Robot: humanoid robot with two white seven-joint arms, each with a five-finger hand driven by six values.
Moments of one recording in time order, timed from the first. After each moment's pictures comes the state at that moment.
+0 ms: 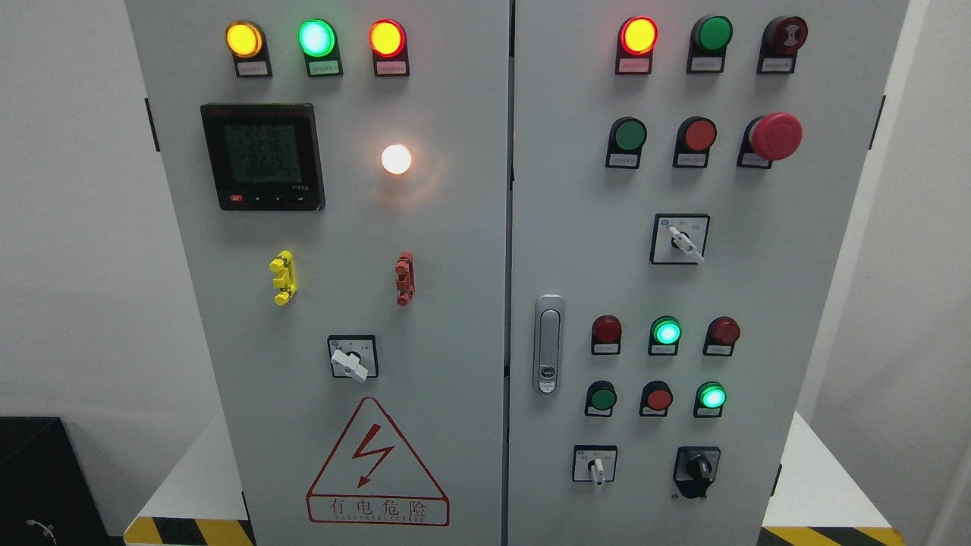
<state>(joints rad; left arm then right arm) 0.04 -0.10 0.00 0.00 0.00 -0.20 0.08 0.22 0.07 -0.05 -1.08 0.58 -0.31 -0.03</state>
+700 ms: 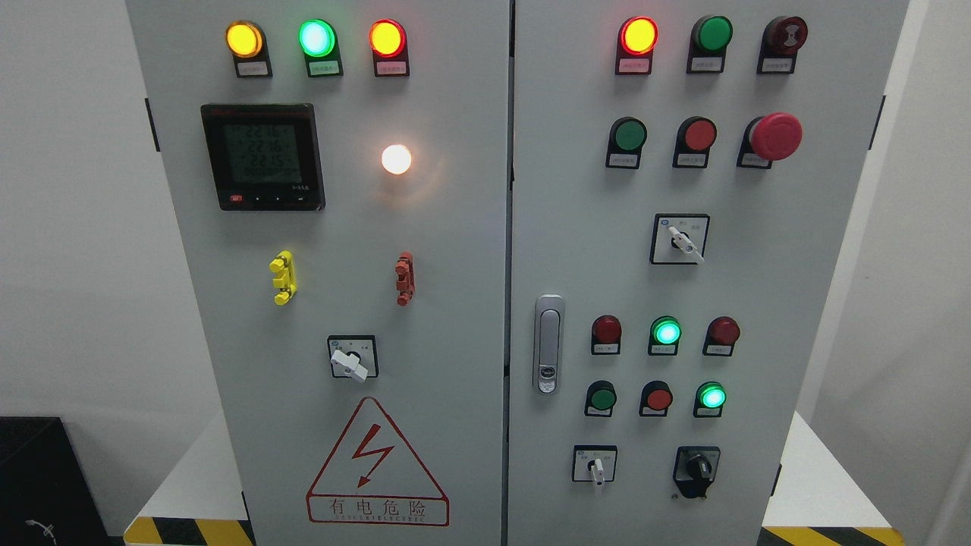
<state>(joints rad) 0.04 -0.10 0.00 0.00 0.00 -0.20 0.08 0.21 0.09 -0.13 -1.43 0.82 -0.21 -0.01</state>
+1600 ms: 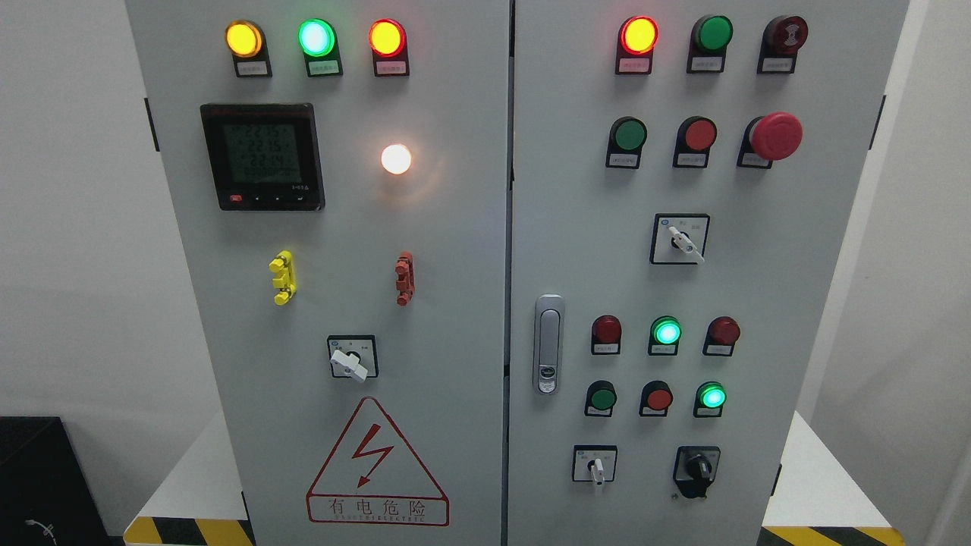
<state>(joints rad) 0.04 -0.10 0.00 0.00 0.00 -0.20 0.08 0.09 0.10 -0.16 -1.65 1.03 -0.07 0.03</state>
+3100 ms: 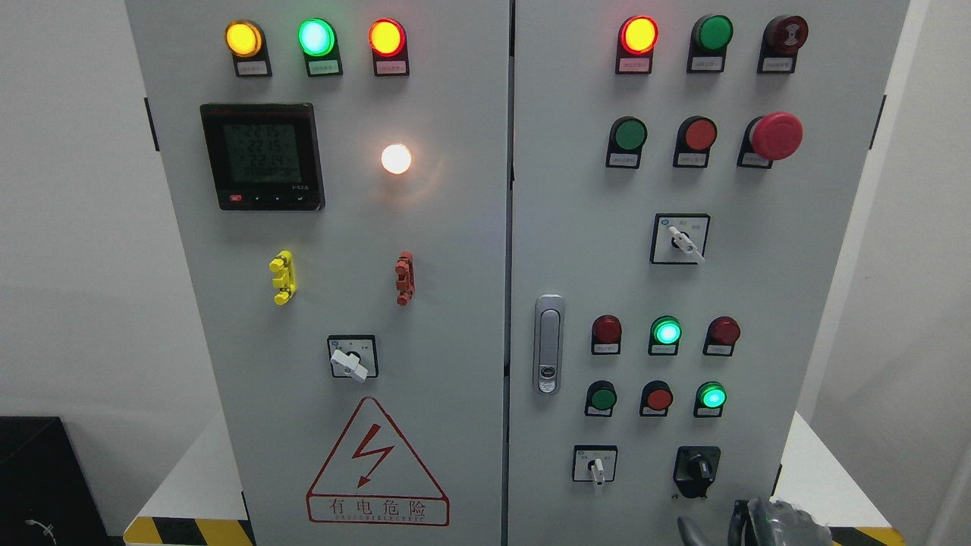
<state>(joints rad) 0.04 -0.10 0.00 0.00 0.00 -0.20 0.08 -0.17 0.03 -0.16 -1.68 1.15 0.12 0.12</state>
